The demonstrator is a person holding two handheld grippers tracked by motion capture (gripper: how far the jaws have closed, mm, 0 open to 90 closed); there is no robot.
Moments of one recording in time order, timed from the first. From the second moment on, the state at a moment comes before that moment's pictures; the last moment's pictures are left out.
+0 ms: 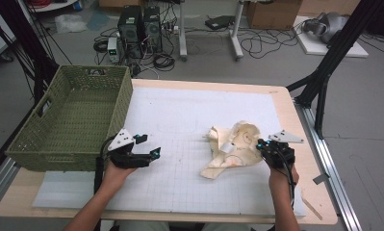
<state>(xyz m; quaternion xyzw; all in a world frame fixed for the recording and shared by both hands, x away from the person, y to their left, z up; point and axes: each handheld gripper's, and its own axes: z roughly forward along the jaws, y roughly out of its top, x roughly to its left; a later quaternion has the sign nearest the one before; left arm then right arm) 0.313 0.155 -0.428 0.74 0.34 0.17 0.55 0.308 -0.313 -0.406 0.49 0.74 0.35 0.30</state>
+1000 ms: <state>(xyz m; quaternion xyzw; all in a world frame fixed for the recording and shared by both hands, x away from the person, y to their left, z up) 0.313 0.156 -0.429 0.74 0.34 0.18 0.55 0.349 -0.235 -0.446 0.41 0.82 0.35 0.21</state>
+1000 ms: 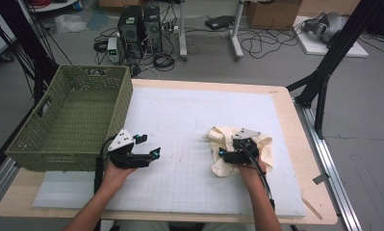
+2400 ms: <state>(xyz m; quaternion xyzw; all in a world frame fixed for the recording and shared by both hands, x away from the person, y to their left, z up) 0.315 0.151 -0.420 0.75 0.30 0.17 0.56 0.298 -0.211 -0.410 0.27 0.82 0.48 0.14</state>
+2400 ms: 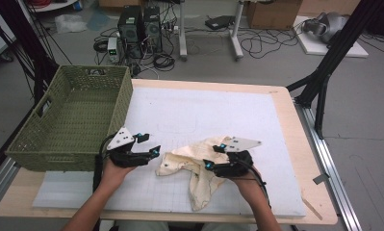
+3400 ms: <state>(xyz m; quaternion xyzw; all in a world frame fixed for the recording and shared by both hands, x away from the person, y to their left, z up) 0.311 0.048 -0.428 0.87 0.11 0.07 0.47 0.274 -0.280 -0.412 0.33 0.79 0.49 0.18</state>
